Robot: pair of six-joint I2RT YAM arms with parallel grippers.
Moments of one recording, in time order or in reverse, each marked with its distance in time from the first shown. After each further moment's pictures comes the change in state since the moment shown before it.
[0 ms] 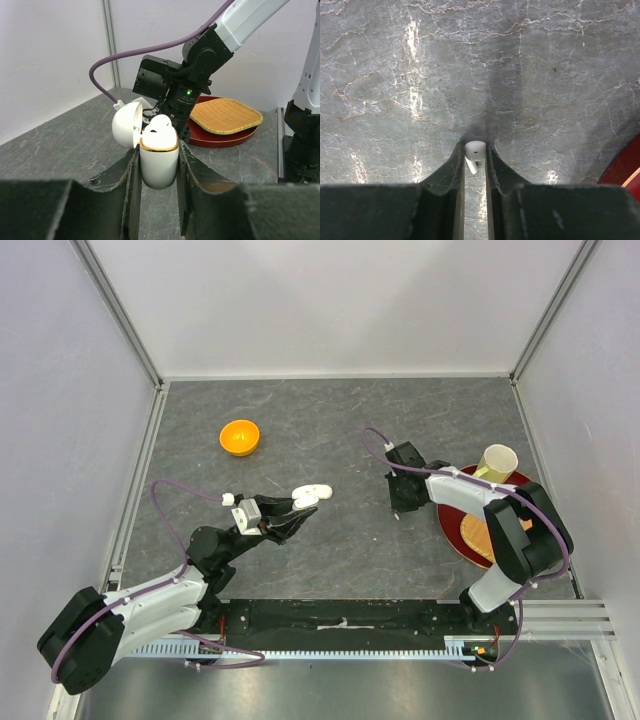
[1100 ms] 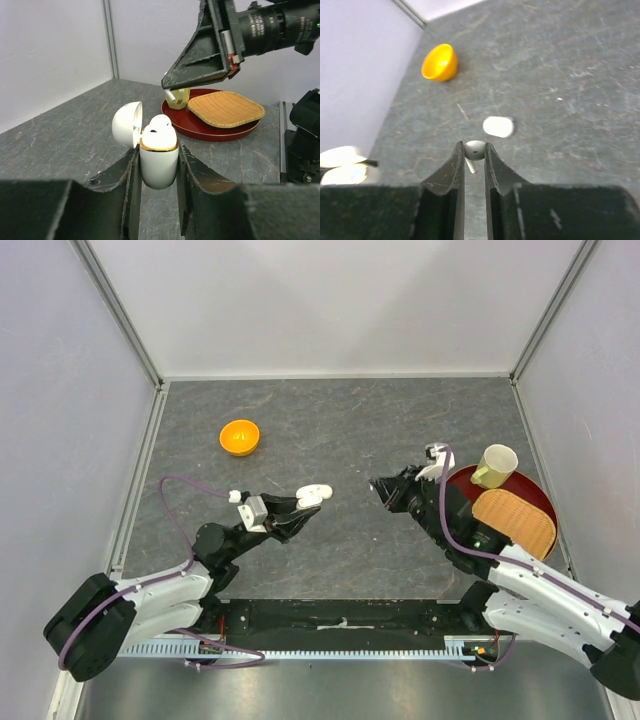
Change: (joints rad) left arm 0.000 0.097 0.003 0.054 0.001 -0.001; right arm 0.302 -0.778 -0.296 0.457 0.192 0.318
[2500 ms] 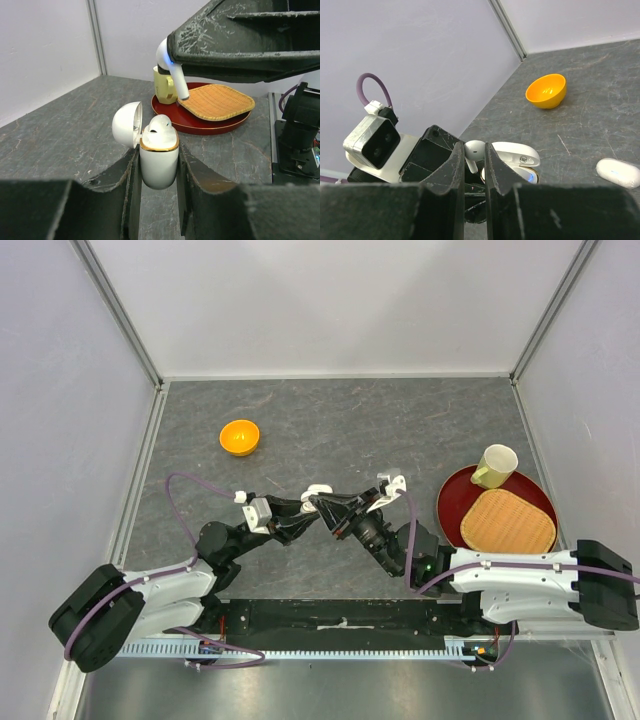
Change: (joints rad) left arm 0.000 0.072 0.000 0.060 0.062 0.000; right arm 0.525 0.266 -0.021 0.763 0.296 -0.208
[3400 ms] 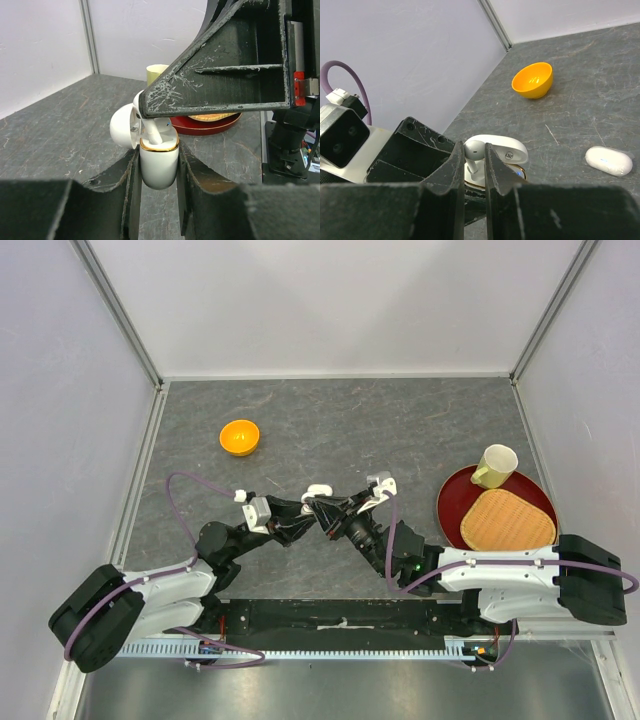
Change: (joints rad) left arm 0.000 -0.002 0.000 0.000 0.018 -0.036; right arm 0.000 0.088 0.000 0.014 0.044 0.015
